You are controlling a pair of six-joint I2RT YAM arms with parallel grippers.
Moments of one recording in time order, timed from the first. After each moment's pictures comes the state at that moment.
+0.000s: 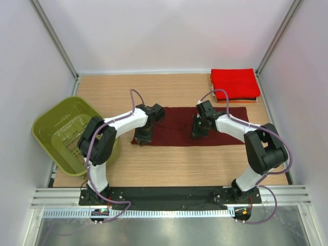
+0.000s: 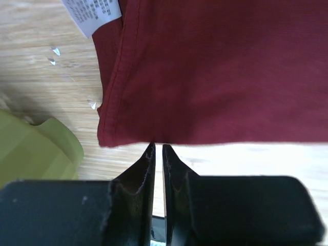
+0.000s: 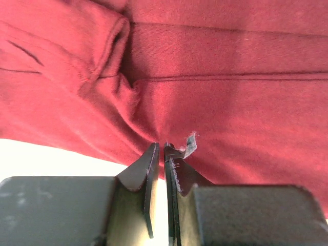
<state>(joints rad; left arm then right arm) -0.67 1.88 1.34 -1.01 -0.26 -0.50 0.43 1.65 0.95 -0.40 -0.15 0.55</state>
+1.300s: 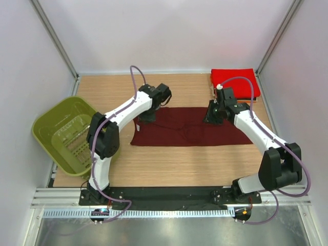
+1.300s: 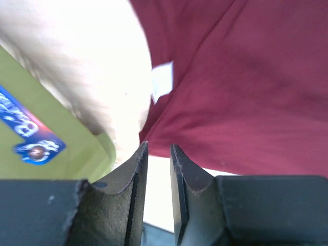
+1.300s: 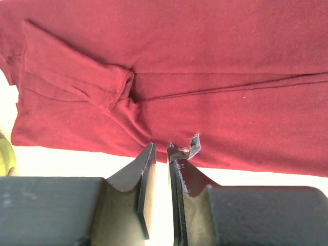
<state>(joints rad) -0.65 2.04 1.76 -1.24 -0.47 -0.58 0.26 1.42 1.07 -0.58 -0.12 0.50</state>
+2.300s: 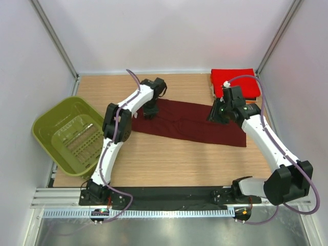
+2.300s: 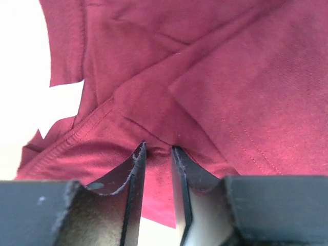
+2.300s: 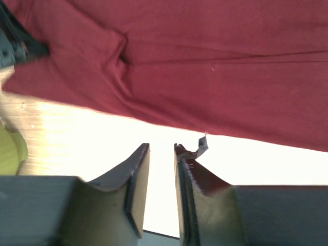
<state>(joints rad) -0.51 2.43 2.13 -1.20 -0.30 -0.73 0.26 1.29 1.14 -0.73 -0.08 0.49</state>
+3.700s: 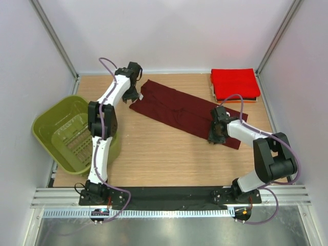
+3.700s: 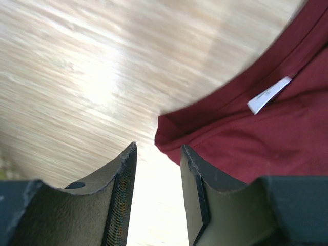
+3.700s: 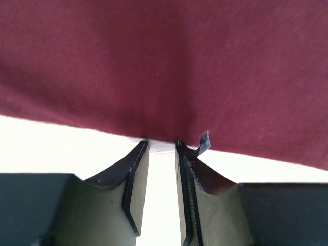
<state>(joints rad) -0.28 2.38 2.21 -1.09 -0.35 -0.57 0.27 1.52 0.81 -0.51 0.11 0.49</state>
